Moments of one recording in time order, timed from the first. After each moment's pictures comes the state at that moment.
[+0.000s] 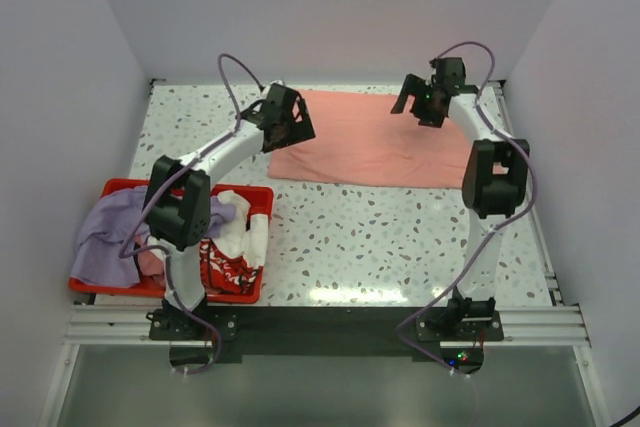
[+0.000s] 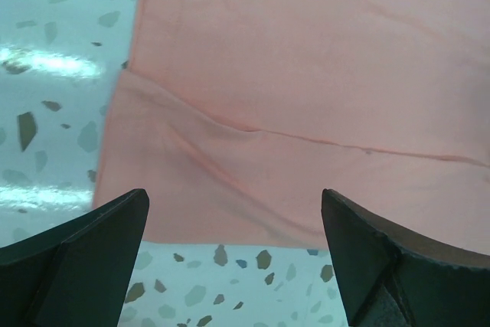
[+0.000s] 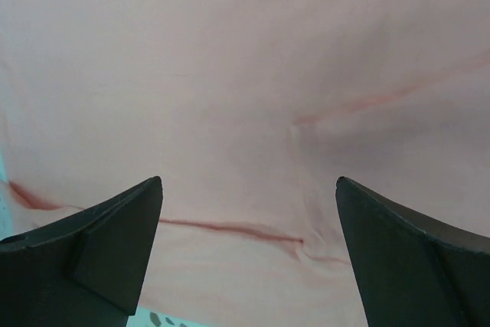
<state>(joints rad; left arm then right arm) -0.44 1.93 1.54 -0.47 -0.19 -0.68 0.03 2.23 1.91 -0.51 -0.25 0.39</state>
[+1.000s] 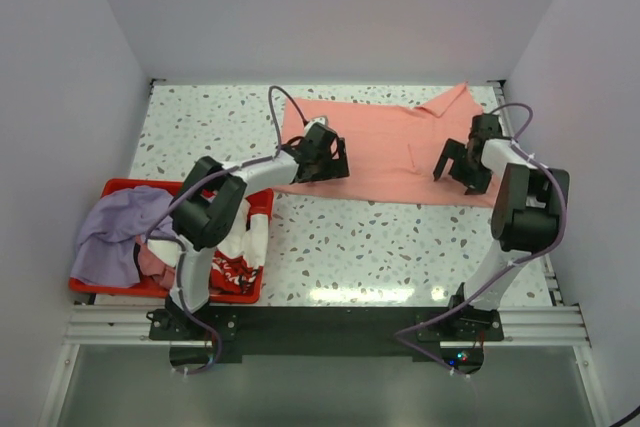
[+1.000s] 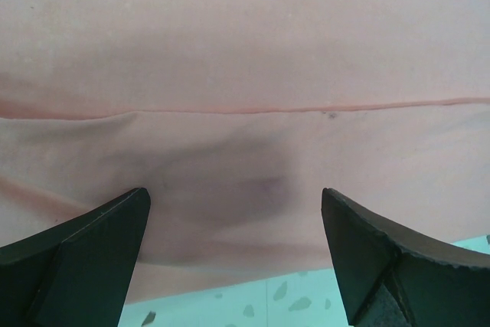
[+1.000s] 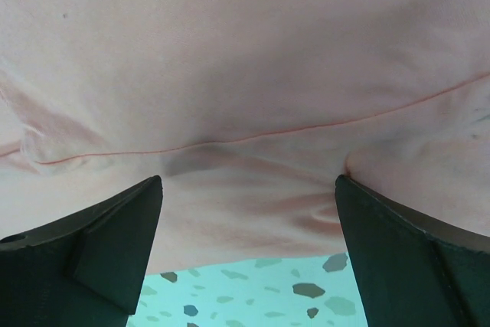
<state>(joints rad) -0.65 2.08 1.43 -0.24 -0.13 -0.70 -0.16 1.86 1.22 -0.55 -0.02 0.30</state>
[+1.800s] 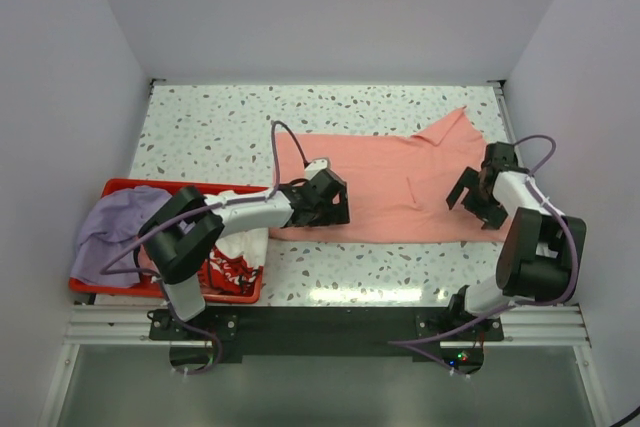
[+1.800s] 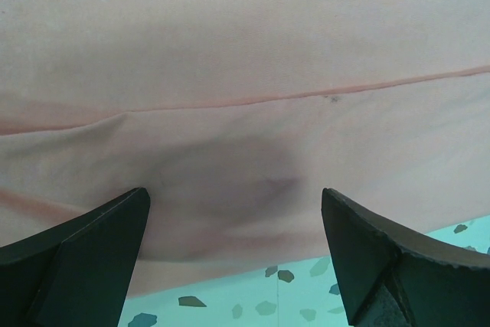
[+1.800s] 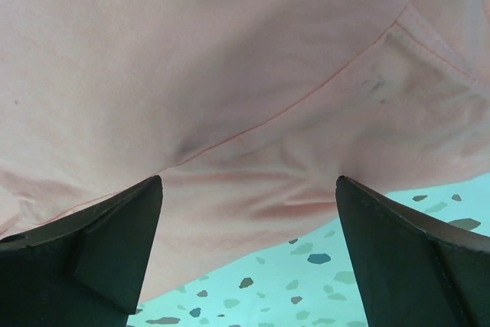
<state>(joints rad) -0.88 1.77 1.05 -0.26 -0.24 -0.87 -0.23 1.51 0.87 -0.61 0.11 0.40</state>
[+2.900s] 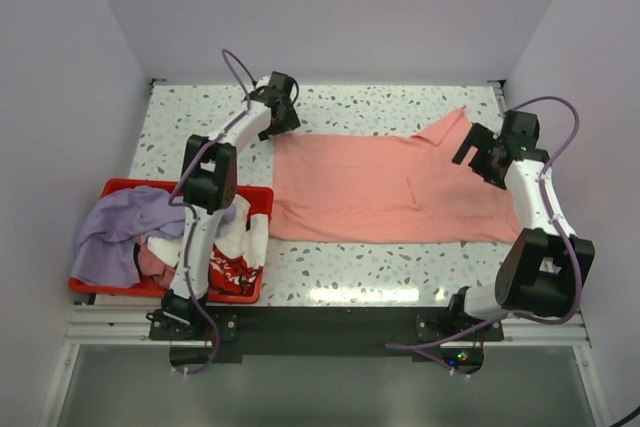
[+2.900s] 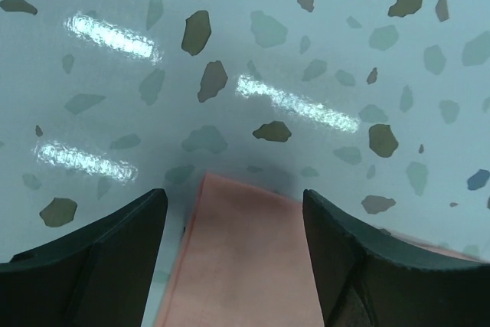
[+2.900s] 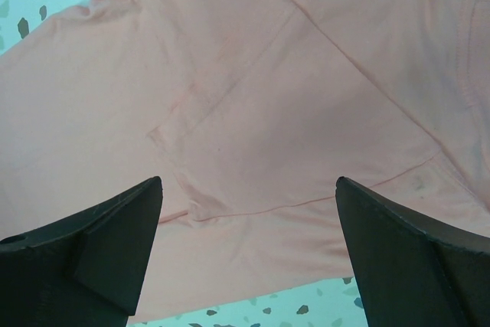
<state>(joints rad) -0.34 2.41 2.06 -0.66 -0.29 -0.69 -0.23 1.42 1.10 -0.58 -0.06 0.34</state>
